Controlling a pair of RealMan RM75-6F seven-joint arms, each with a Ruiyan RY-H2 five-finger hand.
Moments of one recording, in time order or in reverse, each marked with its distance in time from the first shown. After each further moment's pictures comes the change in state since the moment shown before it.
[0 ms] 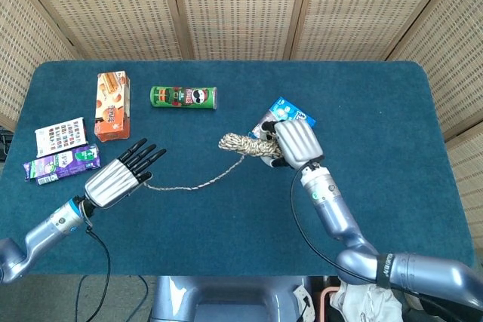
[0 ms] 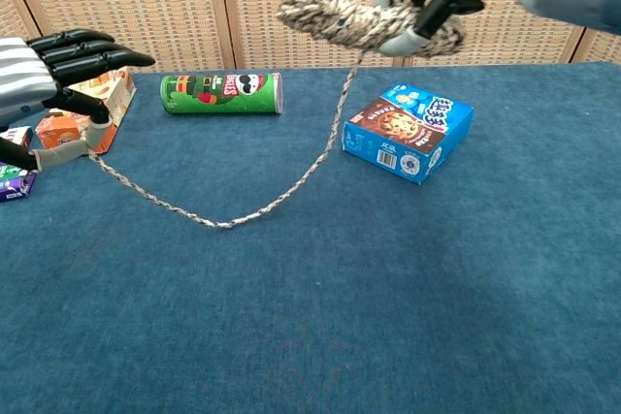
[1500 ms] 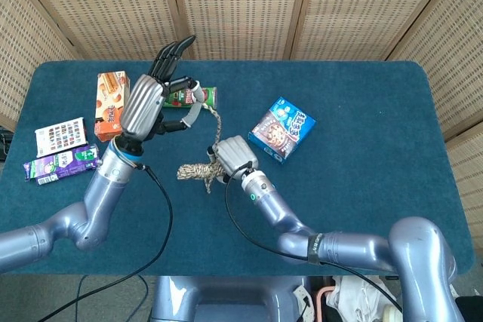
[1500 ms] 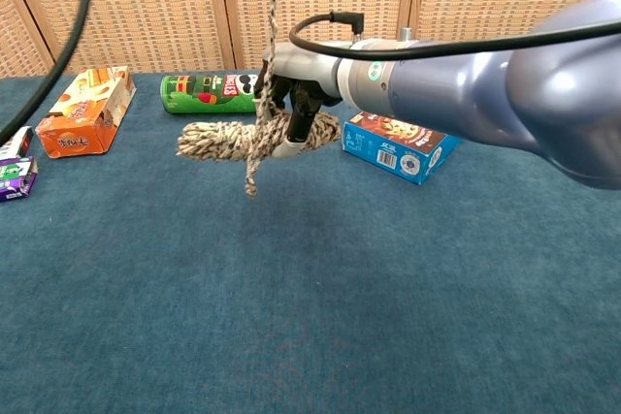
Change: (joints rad) left arm -0.281 0.084 -0.528 -0.607 -0.551 -0.213 -0.235; right arm 0.299 -0.284 -0.093 0.352 0.131 -0.216 -0.068
